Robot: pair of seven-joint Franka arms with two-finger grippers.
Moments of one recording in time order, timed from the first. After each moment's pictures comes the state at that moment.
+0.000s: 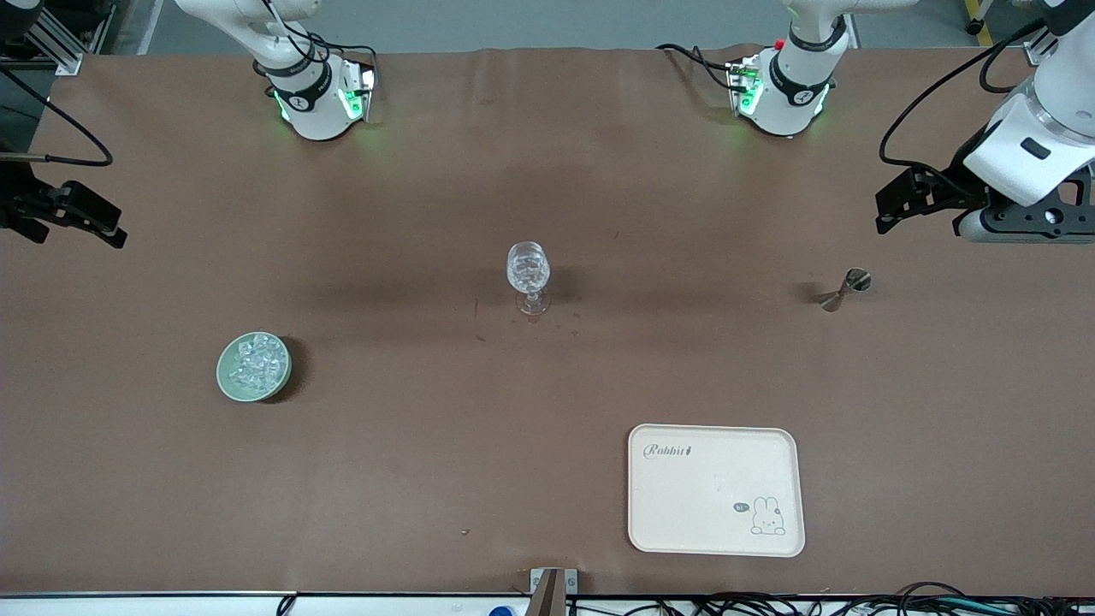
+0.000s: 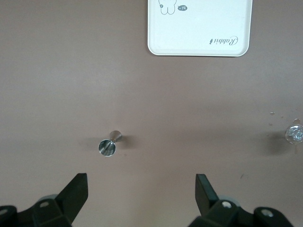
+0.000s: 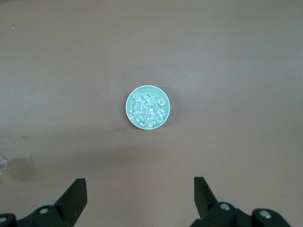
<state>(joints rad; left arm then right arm) -0.02 -0.03 -0.14 -1.63 -0.02 1.62 -0.11 -0.03 -0.03 0.01 -1.59 -0.03 1.62 0.05</state>
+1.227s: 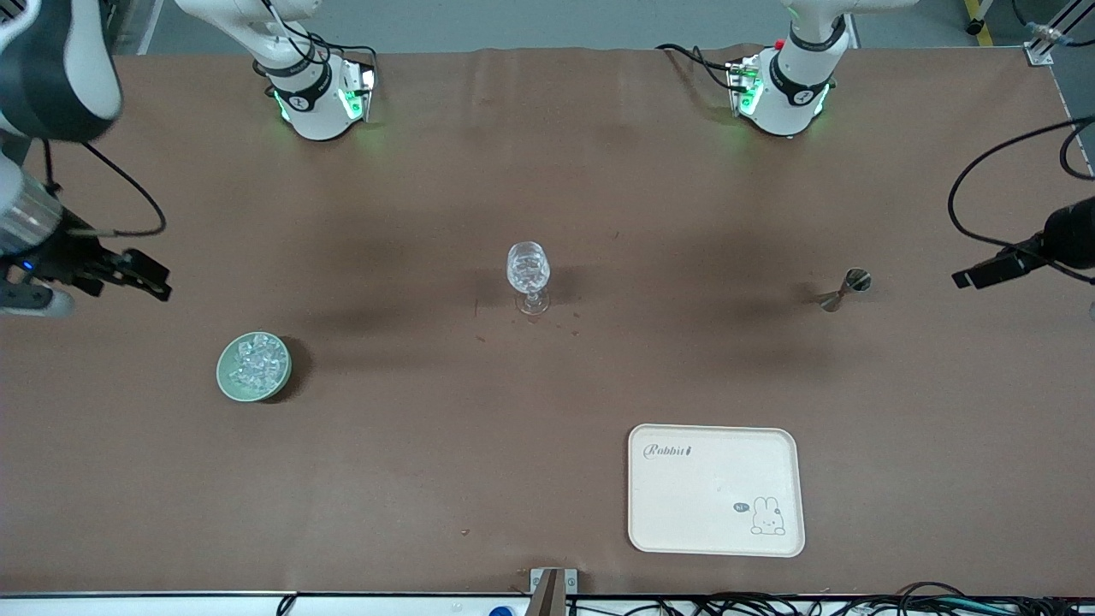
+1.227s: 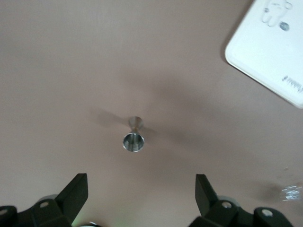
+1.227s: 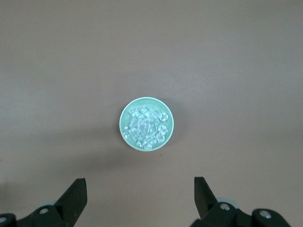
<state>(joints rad) -0.02 0.16 0.23 -1.65 -0.21 1.63 -0.29 -0.03 0.04 -0.01 -1.85 -0.03 1.96 0.05</state>
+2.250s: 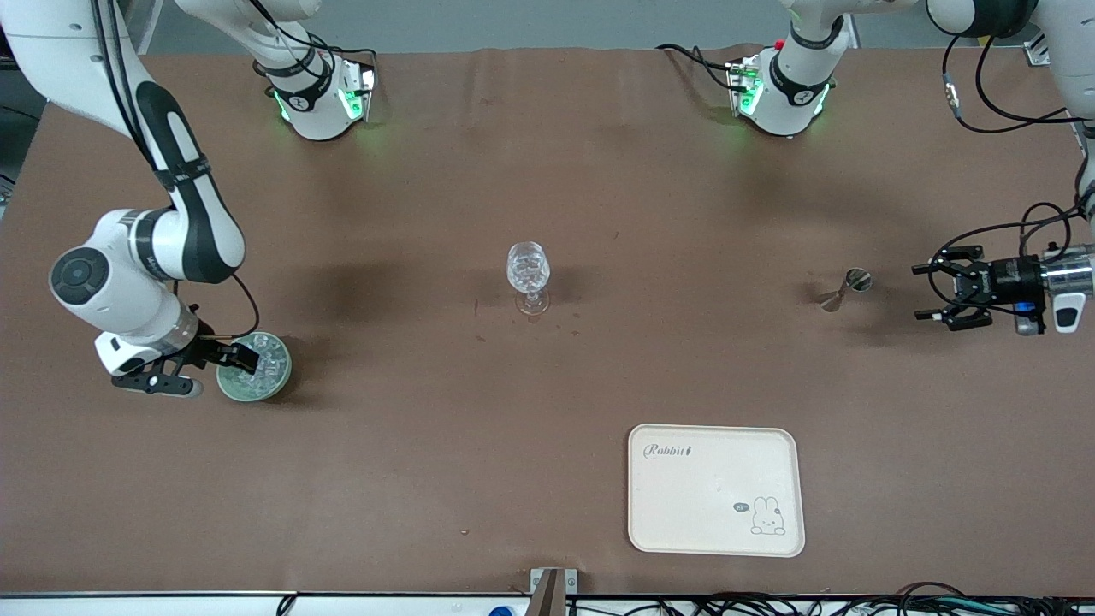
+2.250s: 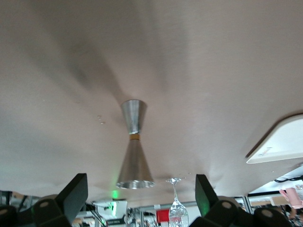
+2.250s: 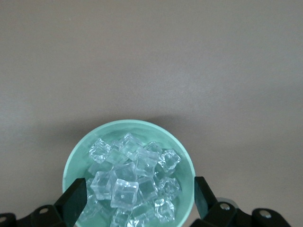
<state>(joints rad) 0.00 0.60 0.61 -1.85 -0.91 1.51 -0.30 -0.03 0.41 -0.04 -2.04 -0.03 2.55 0.09</state>
